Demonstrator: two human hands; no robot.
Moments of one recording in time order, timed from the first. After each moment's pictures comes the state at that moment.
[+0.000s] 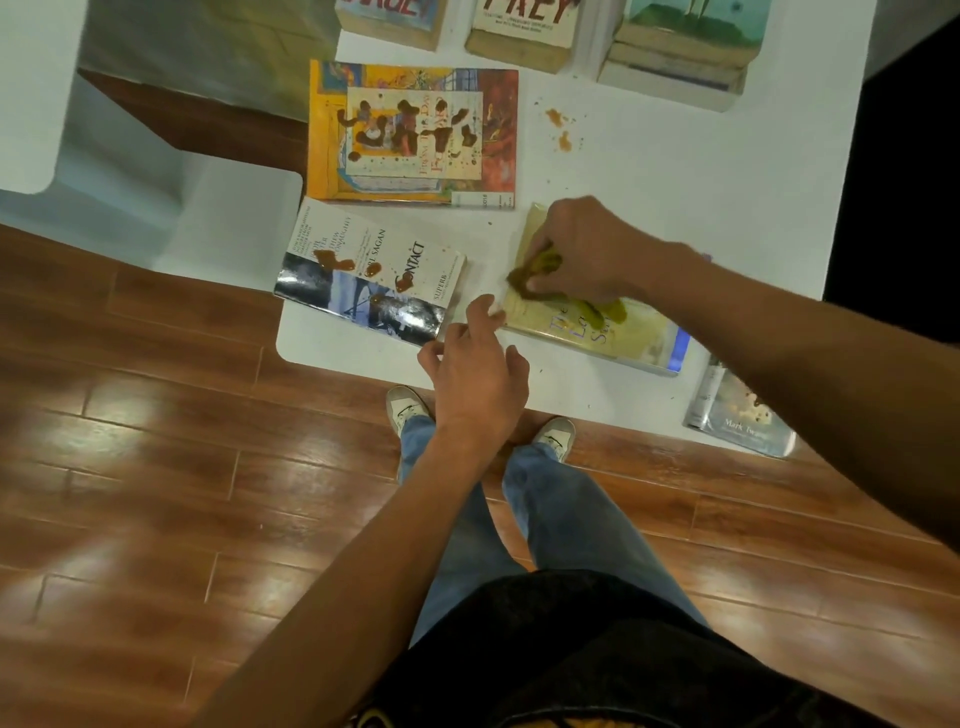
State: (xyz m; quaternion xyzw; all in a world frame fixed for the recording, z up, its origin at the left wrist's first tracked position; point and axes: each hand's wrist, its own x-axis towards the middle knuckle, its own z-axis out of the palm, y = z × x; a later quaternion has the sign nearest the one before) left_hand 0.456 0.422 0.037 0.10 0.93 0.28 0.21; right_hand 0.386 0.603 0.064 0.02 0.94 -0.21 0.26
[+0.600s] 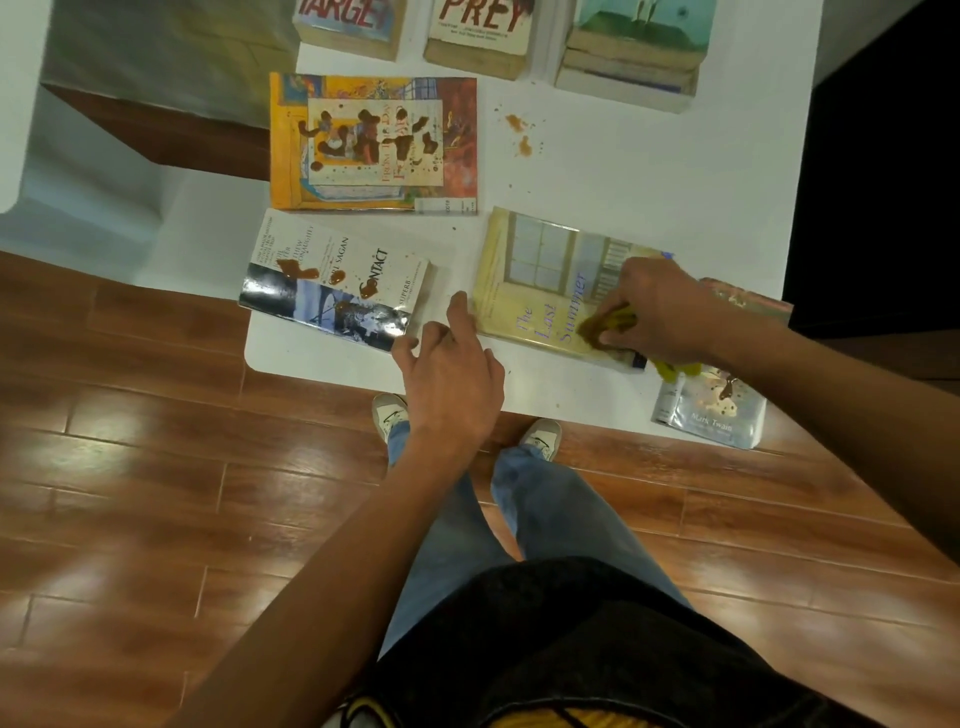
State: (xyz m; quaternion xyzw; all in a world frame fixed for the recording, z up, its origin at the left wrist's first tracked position) left_hand 0.460 0.435 0.041 0.17 0.96 0.11 0.17; right_hand 0.480 0.675 0.071 0.04 0.94 -0.18 0.30
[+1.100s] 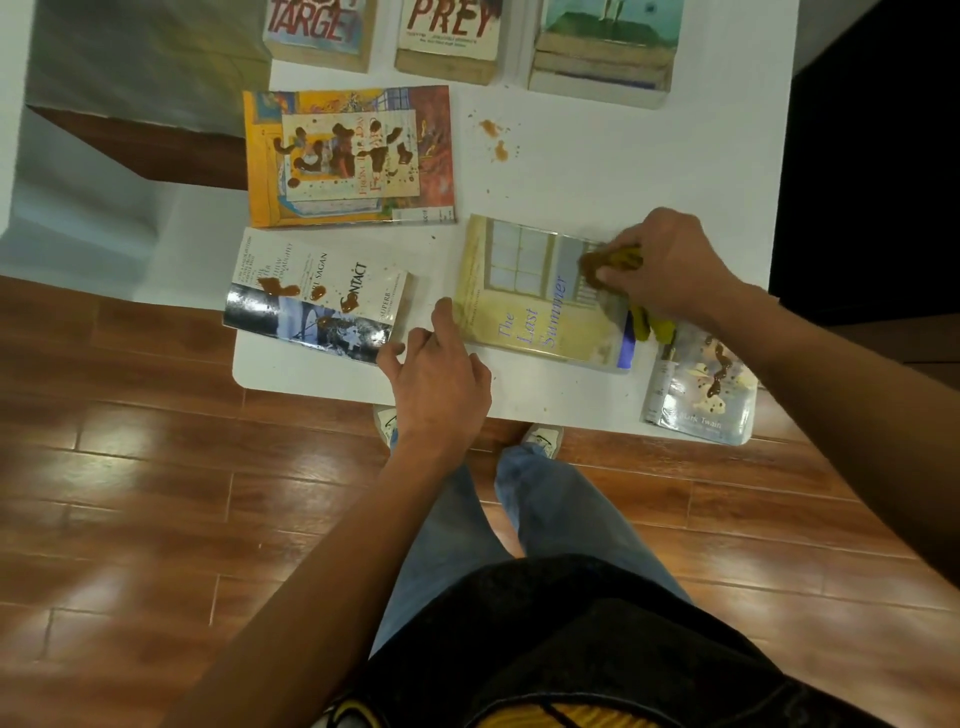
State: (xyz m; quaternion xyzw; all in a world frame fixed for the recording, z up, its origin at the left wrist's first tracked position) left_hand 0.456 0.443 0.046 0.15 0.96 0.13 0.19; right_hand 0.464 0.704 0.066 0.21 0.93 -0.25 0.16
